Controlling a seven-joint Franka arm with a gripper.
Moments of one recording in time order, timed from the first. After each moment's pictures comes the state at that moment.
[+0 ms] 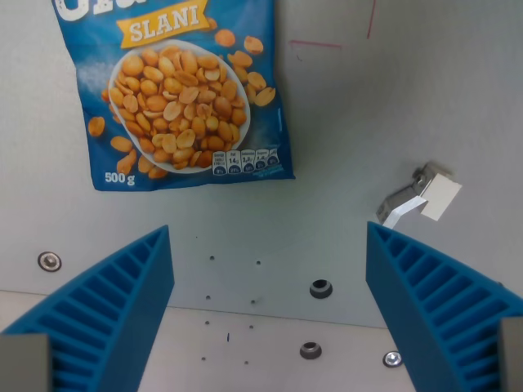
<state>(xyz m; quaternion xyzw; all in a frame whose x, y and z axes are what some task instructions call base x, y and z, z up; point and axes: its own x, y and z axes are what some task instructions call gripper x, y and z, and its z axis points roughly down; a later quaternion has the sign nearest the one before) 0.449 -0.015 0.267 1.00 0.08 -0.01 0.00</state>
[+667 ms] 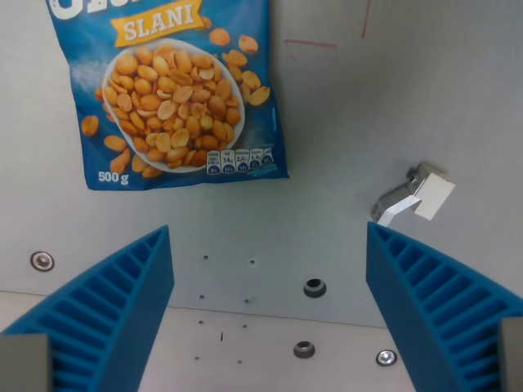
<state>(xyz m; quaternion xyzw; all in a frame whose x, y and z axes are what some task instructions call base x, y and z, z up) 0.449 -0.017 0.267 1.00 0.08 -0.01 0.01</state>
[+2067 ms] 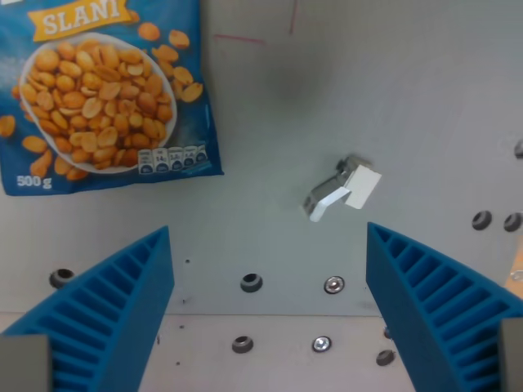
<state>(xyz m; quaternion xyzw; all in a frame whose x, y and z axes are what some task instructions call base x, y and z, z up) 0.450 -0.018 0.267 0.99 0.09 -0.01 0.10</state>
